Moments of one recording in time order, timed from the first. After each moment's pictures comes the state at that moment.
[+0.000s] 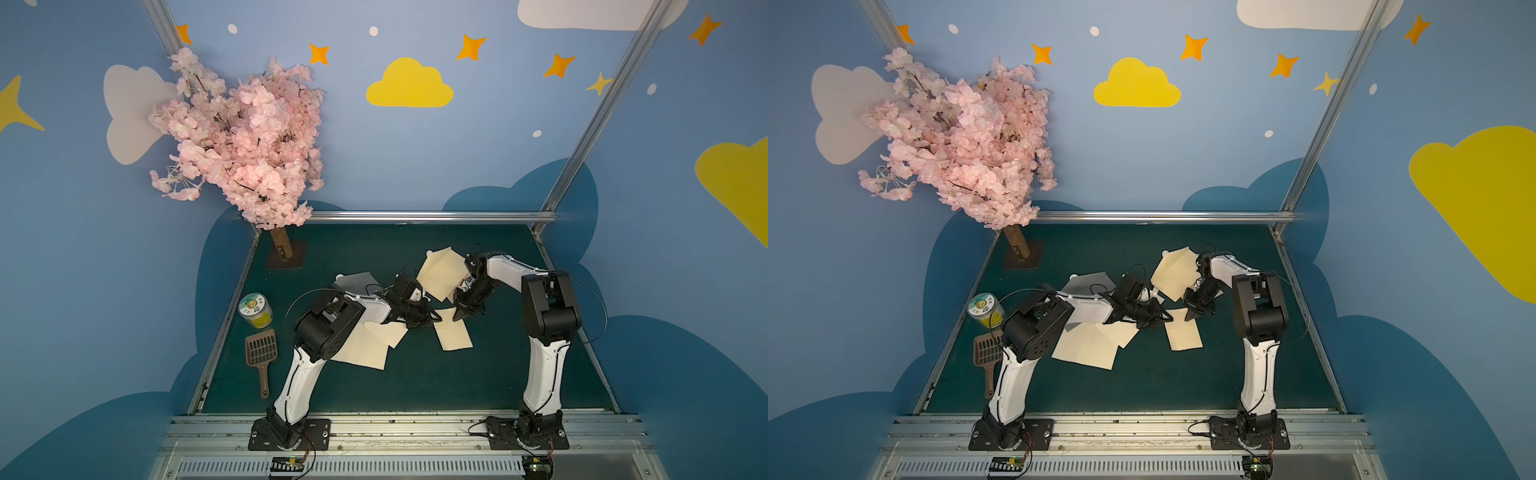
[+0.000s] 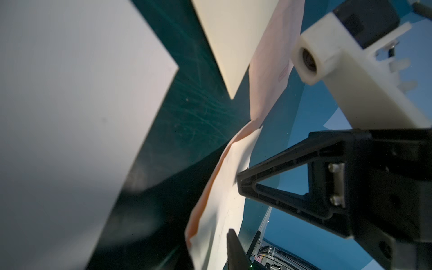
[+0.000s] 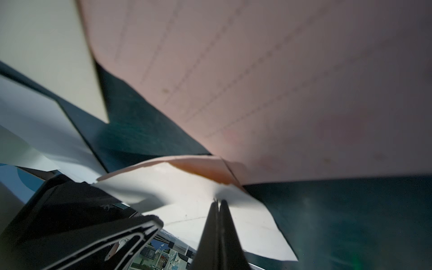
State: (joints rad) left arm -0.71 2.17 1.24 0.15 0.67 -1.08; right arm 0.26 2.11 1.48 -1.11 -0.45 0.39
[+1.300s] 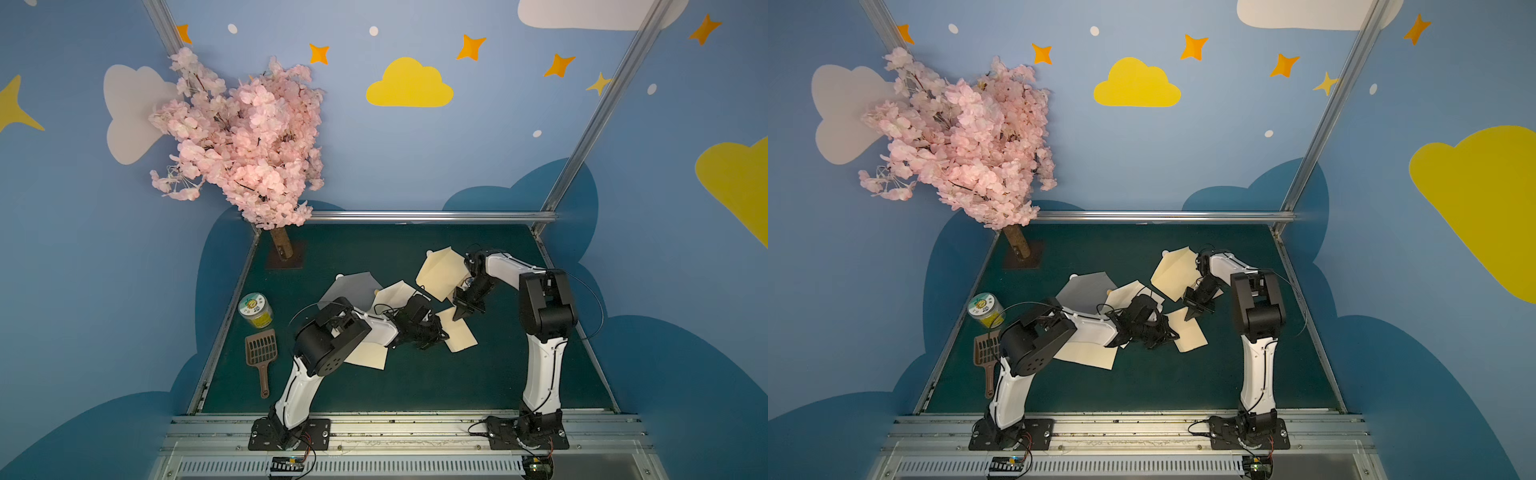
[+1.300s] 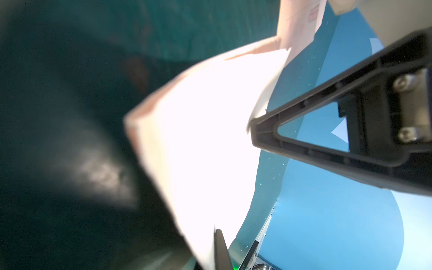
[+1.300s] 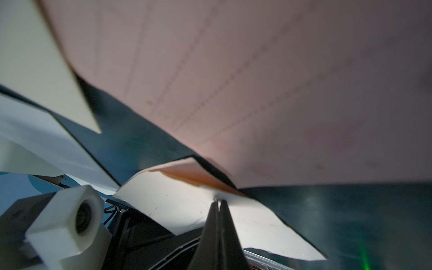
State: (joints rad) left arm -0.88 2.09 1.08 0.31 0.45 -1.31; right arm 0.26 2.15 1.52 -1.16 -0.46 0.43
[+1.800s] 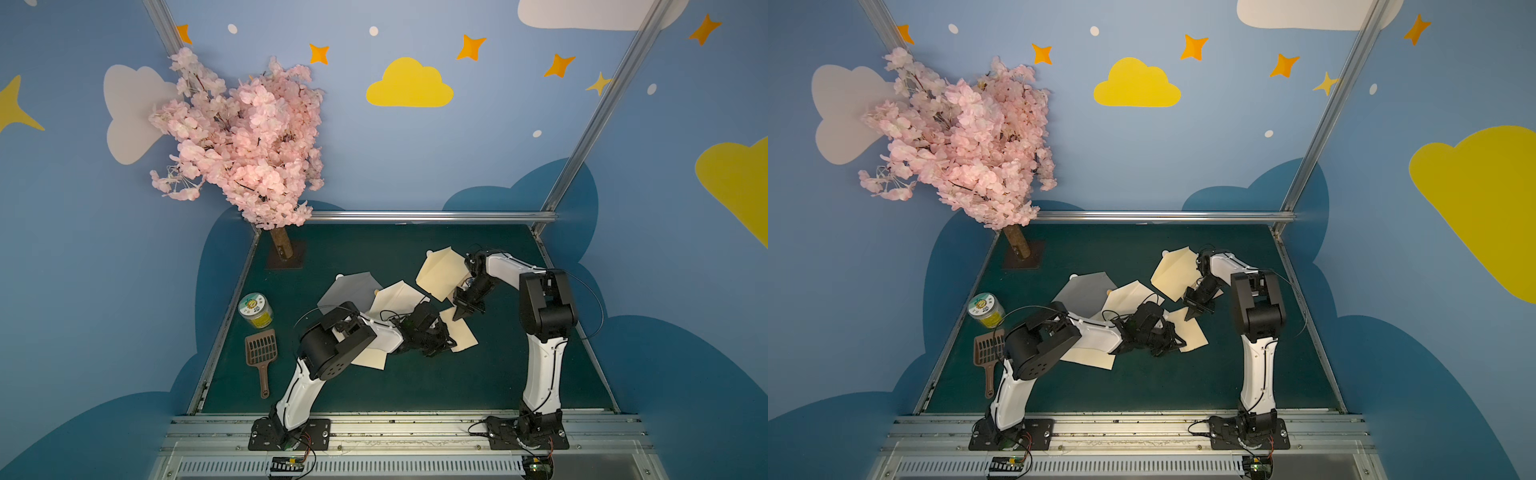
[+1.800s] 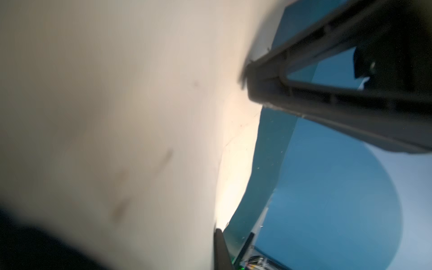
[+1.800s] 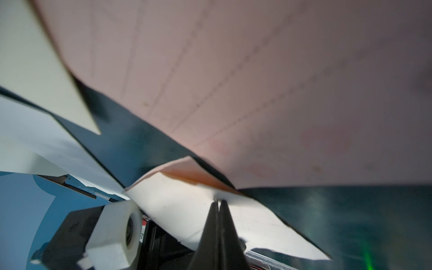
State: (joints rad) left arm -0.93 2.10 1.07 0.37 0.44 -1.39; right arm 0.25 2.15 1.52 -1.16 -0.47 0.43
